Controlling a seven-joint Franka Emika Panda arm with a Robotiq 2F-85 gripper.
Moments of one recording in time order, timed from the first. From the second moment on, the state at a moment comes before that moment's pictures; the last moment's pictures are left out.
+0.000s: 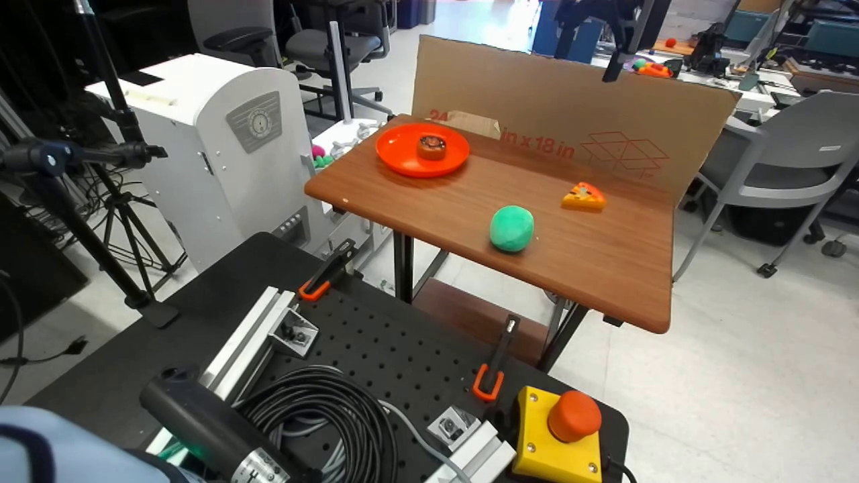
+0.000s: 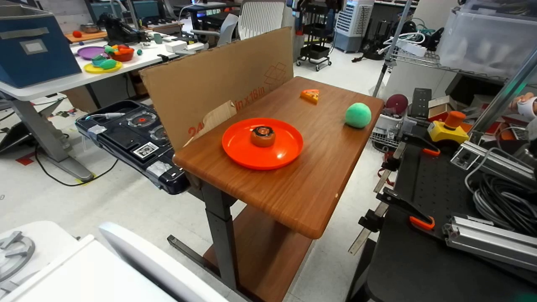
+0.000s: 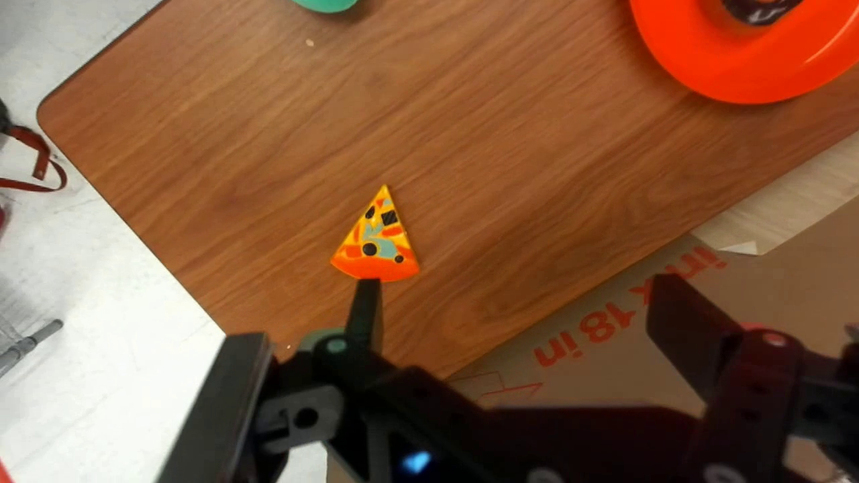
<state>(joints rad) -0.04 0.43 -0.07 -1.64 0.05 2.03 0.40</state>
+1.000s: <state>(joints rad) -0.03 0.75 -0.11 -1.44 0.02 2.04 0.48</state>
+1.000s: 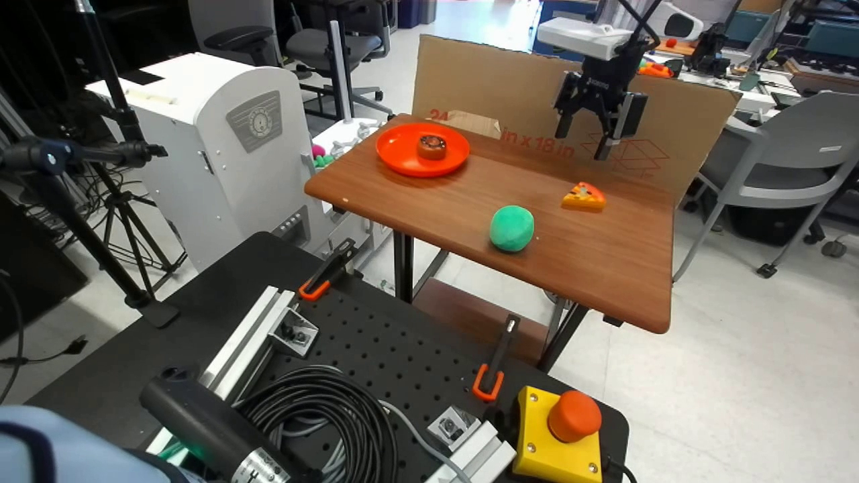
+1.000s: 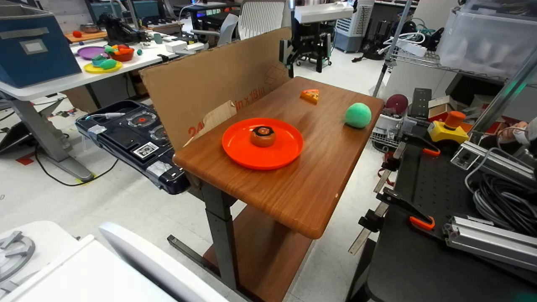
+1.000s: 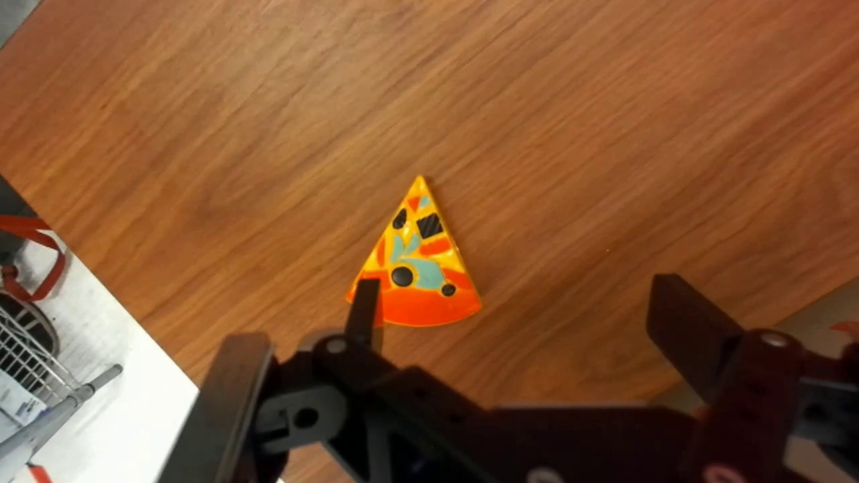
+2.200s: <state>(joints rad) -0.03 0.92 -0.16 -1.32 0.02 2.00 0.52</state>
